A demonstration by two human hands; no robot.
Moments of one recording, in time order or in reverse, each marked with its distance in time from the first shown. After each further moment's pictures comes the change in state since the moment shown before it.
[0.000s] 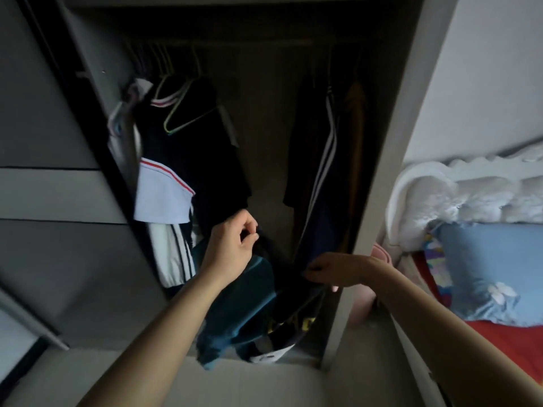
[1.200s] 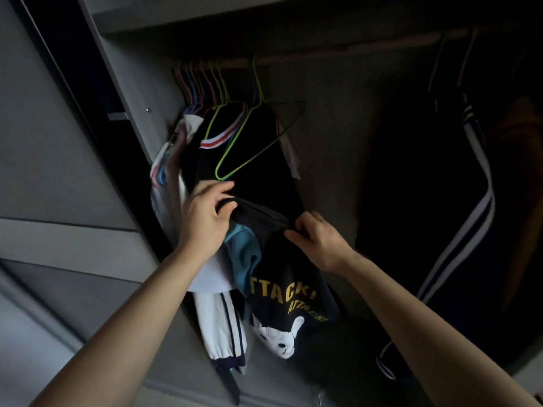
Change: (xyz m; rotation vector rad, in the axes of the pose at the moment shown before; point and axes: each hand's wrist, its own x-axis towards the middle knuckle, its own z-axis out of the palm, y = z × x) left_hand 0.231 -0.173 -0.117 0.249 0.318 0.089; right_hand 0.286 -0.131 -0.123 0.119 0.690 -0.468
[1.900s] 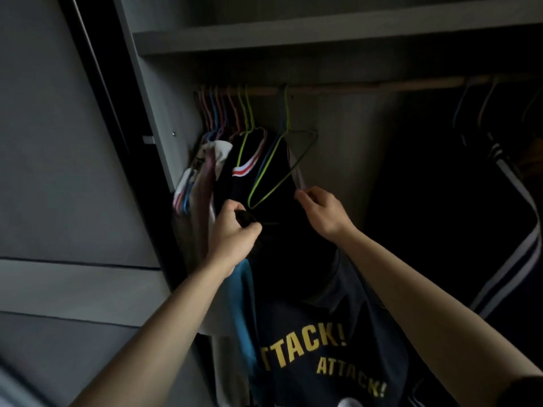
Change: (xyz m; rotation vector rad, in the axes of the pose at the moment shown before) left_hand 0.046 -0.068 -0.005 -0.317 -0.114 -0.491; right_hand 0.128 -0.062 0.013 0.188 0.282 0.286
